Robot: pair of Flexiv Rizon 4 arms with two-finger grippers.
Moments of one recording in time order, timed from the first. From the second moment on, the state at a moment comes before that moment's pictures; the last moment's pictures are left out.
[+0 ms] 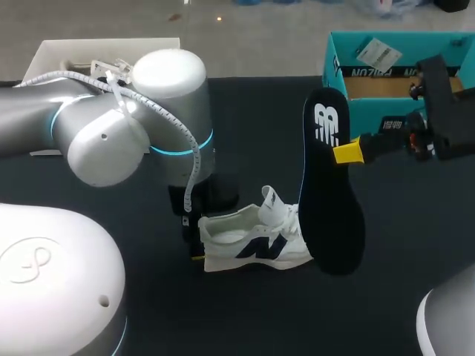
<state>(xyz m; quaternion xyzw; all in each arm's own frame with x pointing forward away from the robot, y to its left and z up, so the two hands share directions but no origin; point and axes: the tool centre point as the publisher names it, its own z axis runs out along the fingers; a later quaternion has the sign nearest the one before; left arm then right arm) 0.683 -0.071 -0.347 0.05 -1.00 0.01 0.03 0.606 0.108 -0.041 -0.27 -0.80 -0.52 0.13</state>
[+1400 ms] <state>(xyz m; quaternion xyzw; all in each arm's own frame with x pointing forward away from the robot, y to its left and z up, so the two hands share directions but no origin) 0.754 -0.146 -0.326 0.00 -1.00 0.06 -0.01 0.606 0.108 -0.041 -0.27 -0.80 -0.52 0.13</state>
